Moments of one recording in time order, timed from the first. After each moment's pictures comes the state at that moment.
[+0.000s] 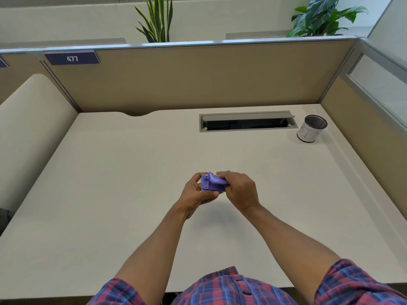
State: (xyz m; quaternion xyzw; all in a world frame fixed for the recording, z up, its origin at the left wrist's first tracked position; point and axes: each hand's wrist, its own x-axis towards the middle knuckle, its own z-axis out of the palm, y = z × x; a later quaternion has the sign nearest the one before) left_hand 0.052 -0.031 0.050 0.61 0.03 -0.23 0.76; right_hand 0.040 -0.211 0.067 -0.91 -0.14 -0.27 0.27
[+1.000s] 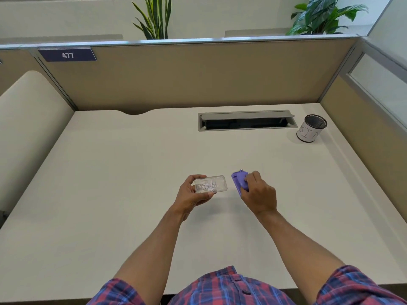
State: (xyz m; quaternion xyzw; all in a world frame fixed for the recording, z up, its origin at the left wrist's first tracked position) left_hand 0.055 -0.021 0.035 0.60 0.08 -0.21 0.77; right_hand 0.035 -0.255 0.044 -0.97 0.01 -0.23 0.10
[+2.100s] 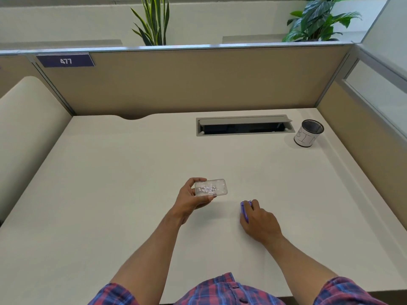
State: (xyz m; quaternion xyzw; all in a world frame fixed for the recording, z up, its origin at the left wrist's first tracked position) left_hand 0.064 -0.025 0.040 0.60 0.06 -0.23 0.76; right_hand -0.010 -0.277 -0.016 -0.99 -0.06 -0.13 0.00
